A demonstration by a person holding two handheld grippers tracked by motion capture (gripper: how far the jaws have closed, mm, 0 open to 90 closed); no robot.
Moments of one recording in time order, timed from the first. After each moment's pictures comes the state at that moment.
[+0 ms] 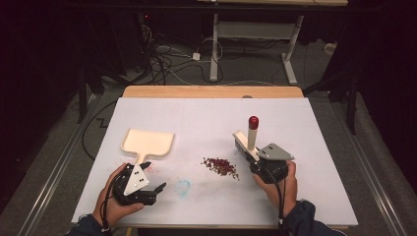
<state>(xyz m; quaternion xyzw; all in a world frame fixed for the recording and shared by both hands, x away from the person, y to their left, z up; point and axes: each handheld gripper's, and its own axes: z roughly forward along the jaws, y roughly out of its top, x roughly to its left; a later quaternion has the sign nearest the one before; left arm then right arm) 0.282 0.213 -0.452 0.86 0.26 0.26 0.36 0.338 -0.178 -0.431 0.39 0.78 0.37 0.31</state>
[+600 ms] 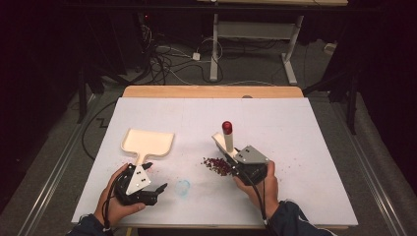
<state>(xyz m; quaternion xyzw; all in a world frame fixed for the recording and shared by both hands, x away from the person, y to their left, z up) 0.283 0.212 -0.454 0.86 0.27 0.25 0.36 0.333 -0.135 -0.427 0.34 0.79 0.40 0.31</state>
